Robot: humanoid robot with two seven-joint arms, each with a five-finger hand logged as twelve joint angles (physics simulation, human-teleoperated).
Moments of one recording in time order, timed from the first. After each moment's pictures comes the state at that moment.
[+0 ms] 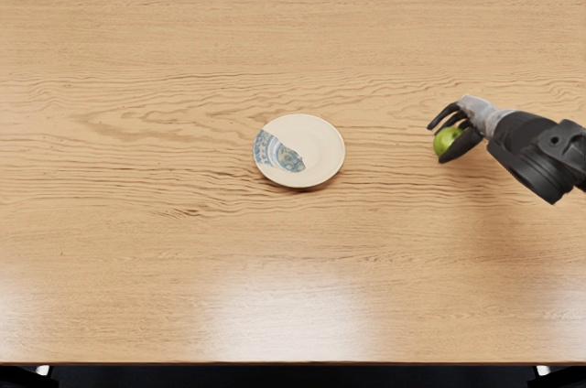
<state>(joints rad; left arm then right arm) -0.04 0.00 0.06 -0.19 -0.02 0.13 0.08 1.08 -0.65 0.15 1.37 -0.75 -0.30 -0.61</state>
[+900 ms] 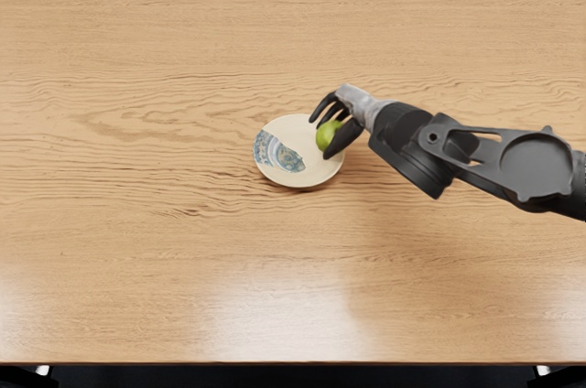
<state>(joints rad) -0.04 0.00 0.06 -0.19 -0.02 0.13 0.08 1.18 -0.31 0.15 1.32 -0.74 -0.35 -0.61</state>
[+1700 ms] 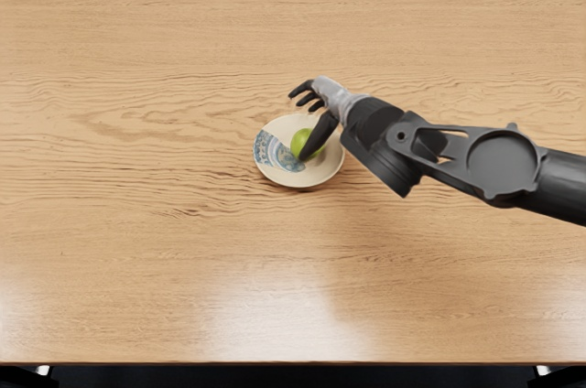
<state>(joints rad) -0.04 0.00 0.06 -0.19 -0.02 0.13 0.08 1.20 -0.23 0.15 1.28 -0.75 -0.41 -0.61</state>
